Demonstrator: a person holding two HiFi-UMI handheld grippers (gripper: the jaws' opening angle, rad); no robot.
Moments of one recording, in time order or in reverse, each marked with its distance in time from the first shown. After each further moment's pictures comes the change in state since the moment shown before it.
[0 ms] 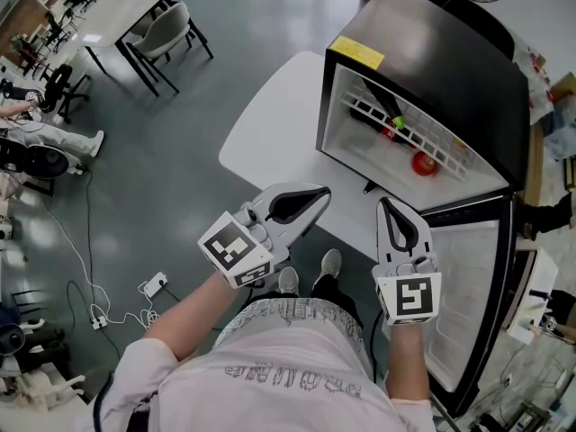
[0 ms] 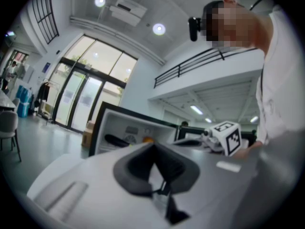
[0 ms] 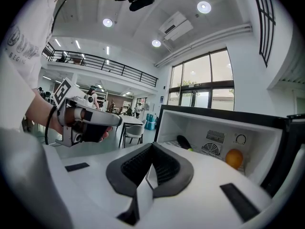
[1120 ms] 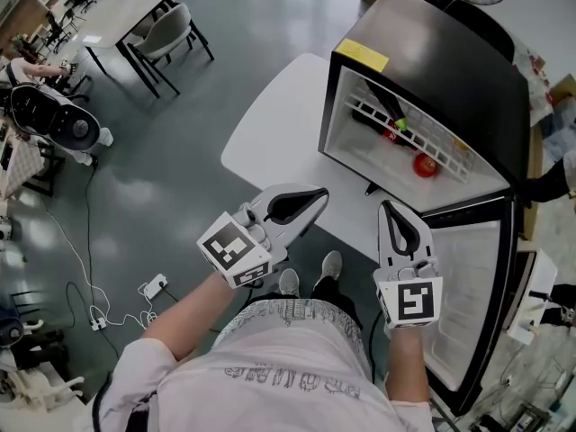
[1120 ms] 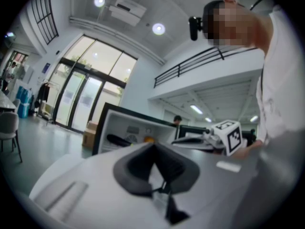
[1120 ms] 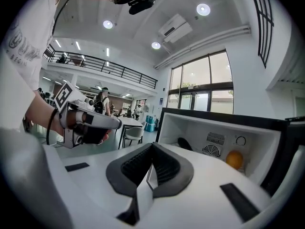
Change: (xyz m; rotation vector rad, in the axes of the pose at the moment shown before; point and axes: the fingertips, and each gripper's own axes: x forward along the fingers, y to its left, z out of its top) left arm -0.010 0.004 0.001 0.005 0.004 0.000; right arm -0.003 0.007 0.008 0.005 -0.023 -0.006
